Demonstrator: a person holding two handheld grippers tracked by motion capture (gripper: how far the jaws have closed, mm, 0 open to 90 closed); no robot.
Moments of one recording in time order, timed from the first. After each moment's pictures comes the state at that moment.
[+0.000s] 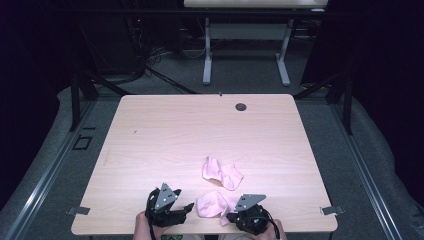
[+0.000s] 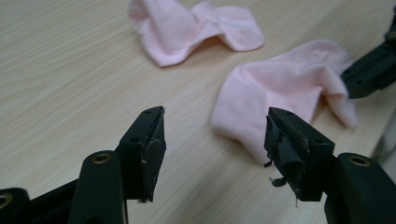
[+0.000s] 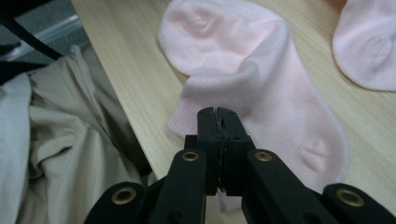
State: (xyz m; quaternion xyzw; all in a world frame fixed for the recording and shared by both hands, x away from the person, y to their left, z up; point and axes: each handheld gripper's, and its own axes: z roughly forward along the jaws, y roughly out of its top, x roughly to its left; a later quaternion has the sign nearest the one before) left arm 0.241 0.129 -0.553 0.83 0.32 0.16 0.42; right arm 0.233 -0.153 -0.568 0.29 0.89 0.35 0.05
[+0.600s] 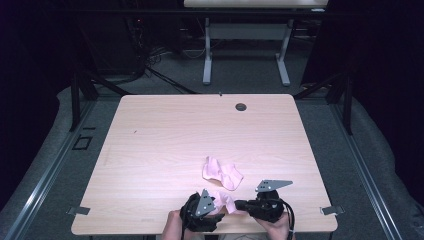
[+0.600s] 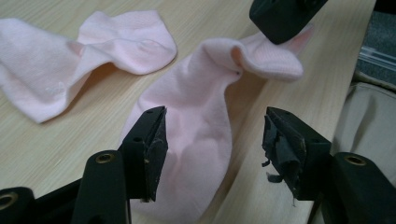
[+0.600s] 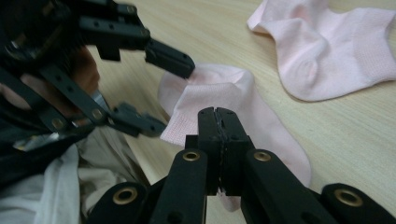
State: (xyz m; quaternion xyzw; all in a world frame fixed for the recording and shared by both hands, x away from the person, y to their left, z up) left arm 0.242 0.047 -0.567 0.88 0.23 0.14 0.39; right arm 0.255 -0.192 -0.551 0.38 0.80 0.46 -0.02
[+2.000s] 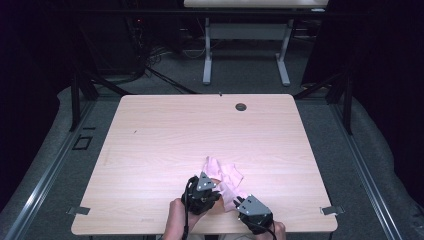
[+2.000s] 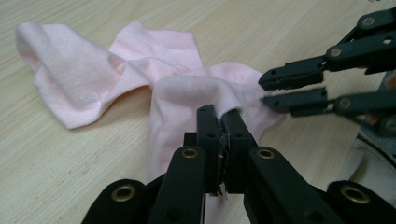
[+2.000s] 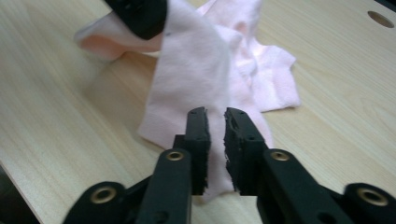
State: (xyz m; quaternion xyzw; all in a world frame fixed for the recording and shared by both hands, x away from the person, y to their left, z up) left arm 0.271 0.047 -0.535 0.86 0.32 0.09 0.39; right arm 0.221 -0.153 -0.569 0.33 0.83 0.35 0.27
